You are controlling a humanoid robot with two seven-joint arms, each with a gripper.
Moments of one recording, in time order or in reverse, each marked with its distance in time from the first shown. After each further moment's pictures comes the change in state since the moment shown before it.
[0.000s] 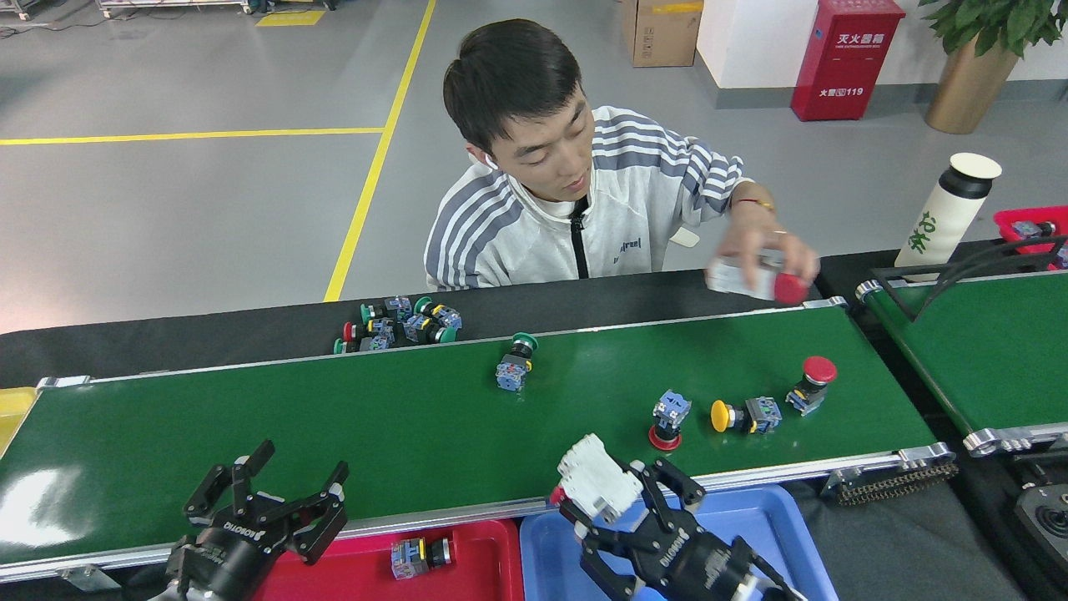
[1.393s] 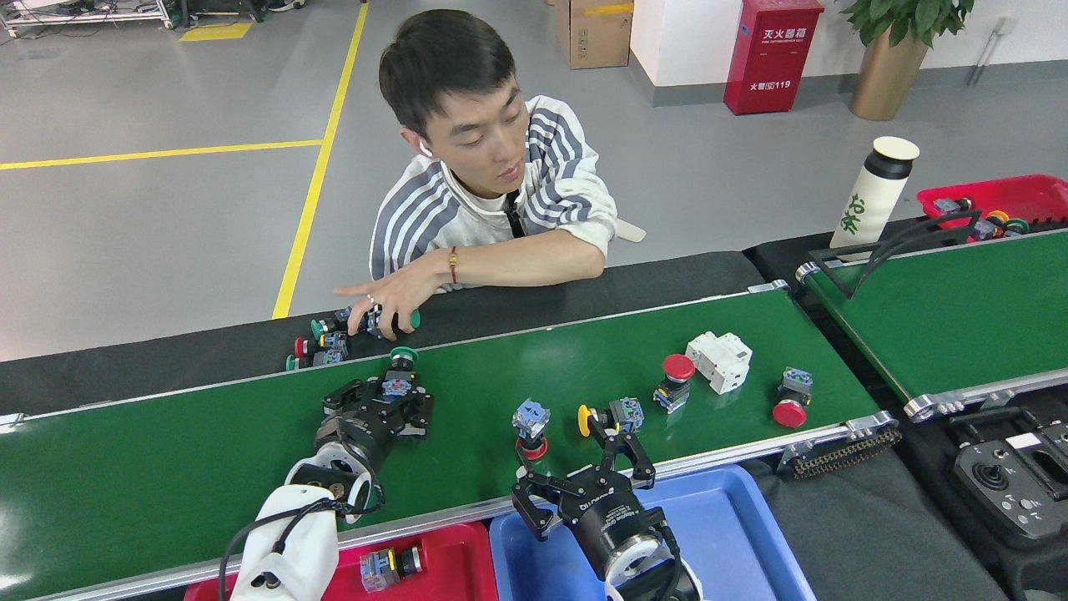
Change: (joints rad) left arm -0.457 -0.005 -0.292 0.620 -0.019 0.311 0.066; right arm -0.285 0.257 0.256 0.252 0.187 0.642 0.148
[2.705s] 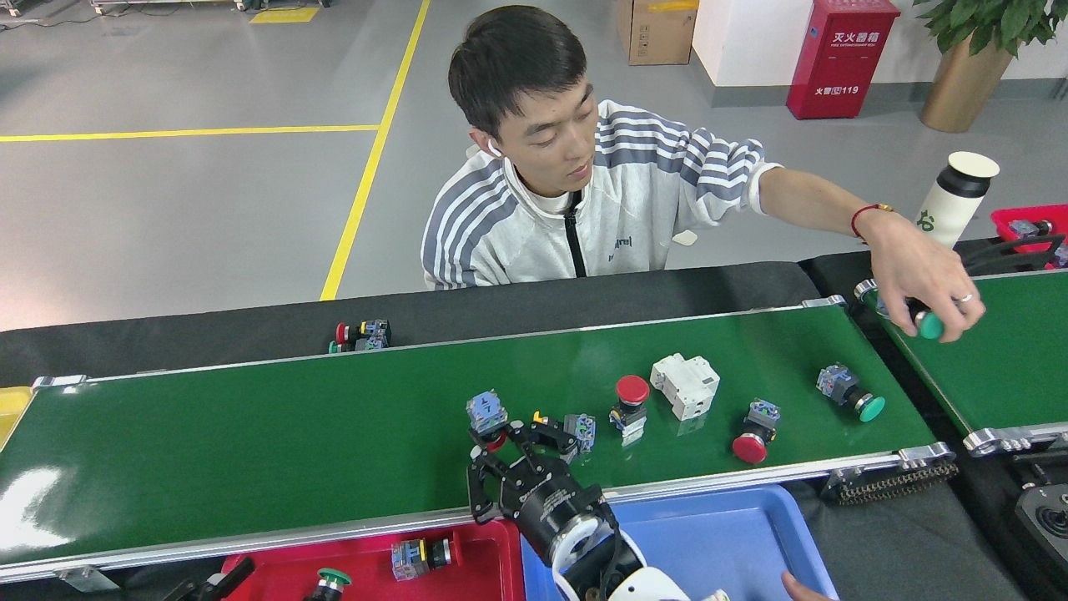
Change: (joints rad) left arm 0.851 0.015 0.623 -0.783 0.103 -0.616 0.092; right arm -0.035 -0.031 0.230 -0.057 -0.042 -0.038 -0.008
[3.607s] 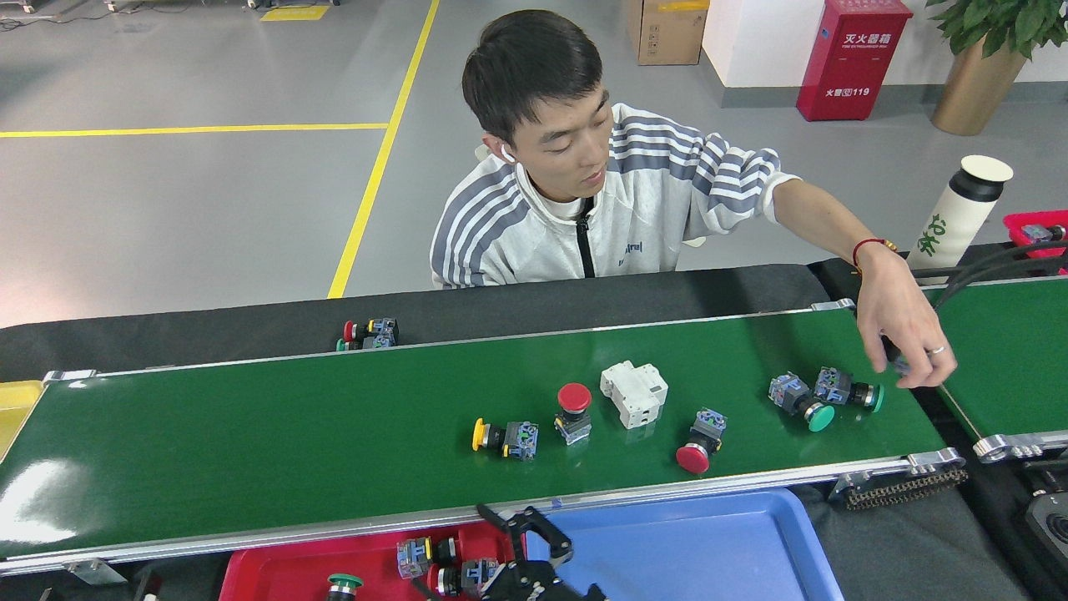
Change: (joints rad) left arm -0.044 -0.068 0.131 0.005 0.051 0.323 -0.084; right arm 0.301 -0.086 -0.169 -0.283 -0.001 -0.091 -0.024
